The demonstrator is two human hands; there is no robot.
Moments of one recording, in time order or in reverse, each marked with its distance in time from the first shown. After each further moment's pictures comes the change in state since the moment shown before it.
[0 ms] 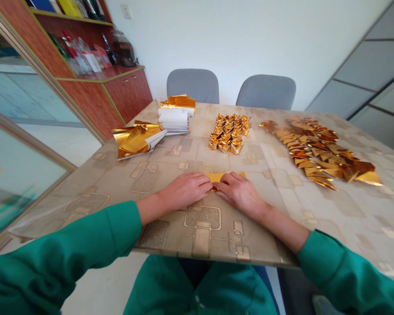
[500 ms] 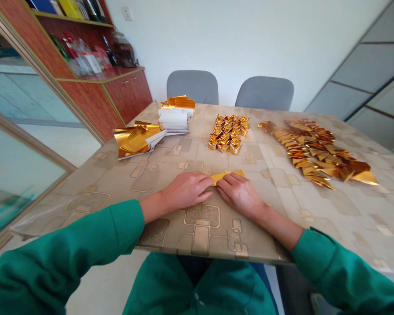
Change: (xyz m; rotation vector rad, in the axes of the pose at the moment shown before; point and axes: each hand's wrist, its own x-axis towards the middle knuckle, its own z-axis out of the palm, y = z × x) left_hand 0.001 0.009 -0.007 -0.058 0.023 -0.167; right_hand -0.002 -0.006 -0.002 -0.066 0.063 0.029
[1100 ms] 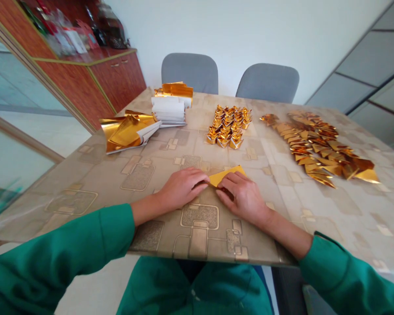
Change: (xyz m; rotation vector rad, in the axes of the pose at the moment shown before) left_hand -0.005 -0.006 0.016 -0.373 0.095 -0.142; right_hand -0.008 -0.001 -0.006 0.275 -0.034 0.121
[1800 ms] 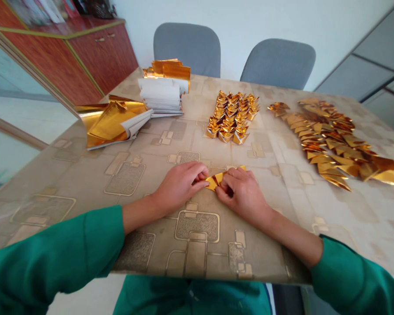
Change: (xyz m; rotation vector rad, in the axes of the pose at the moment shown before) left_hand 0.014 -0.008 0.008 -0.230 0.030 -0.239; right_hand 0.018 0.004 0.011 0.007 -0.023 0.171
